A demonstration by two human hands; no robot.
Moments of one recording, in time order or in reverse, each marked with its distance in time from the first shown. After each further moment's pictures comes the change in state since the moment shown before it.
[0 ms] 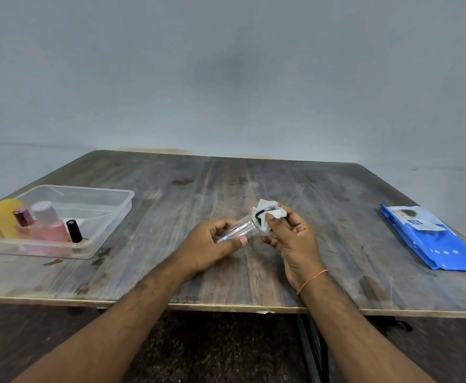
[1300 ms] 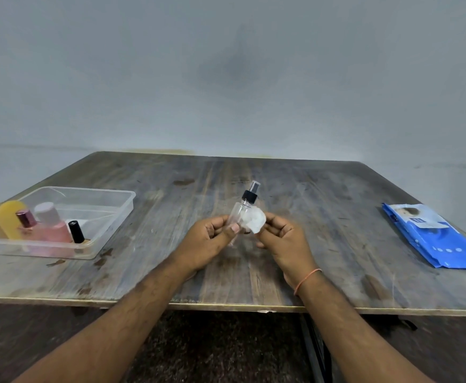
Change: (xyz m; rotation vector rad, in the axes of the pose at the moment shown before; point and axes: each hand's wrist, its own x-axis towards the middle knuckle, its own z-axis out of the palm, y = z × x) left_hand -0.008 0.012 0.001 -0.097 0.031 0.014; right_hand -0.003 0.006 0.003 -0.254 -0.171 -0.032
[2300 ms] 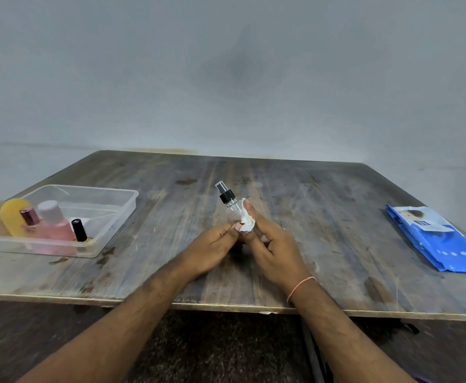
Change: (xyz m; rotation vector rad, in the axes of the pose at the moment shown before) left_hand 0.004 -0.004 0.004 0.181 -0.098 -0.039; right_hand -0.011 -0.001 0.012 -0.599 -0.073 -0.368
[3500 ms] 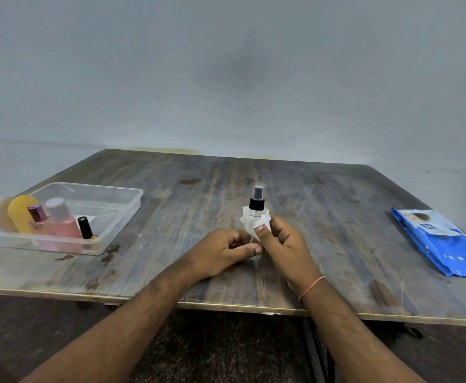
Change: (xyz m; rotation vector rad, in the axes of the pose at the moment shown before) left_hand -0.002 -0.001 0.001 0.097 -0.107 0.040; right_hand 0.002 -0.002 -0.006 0.420 -0.016 0.212
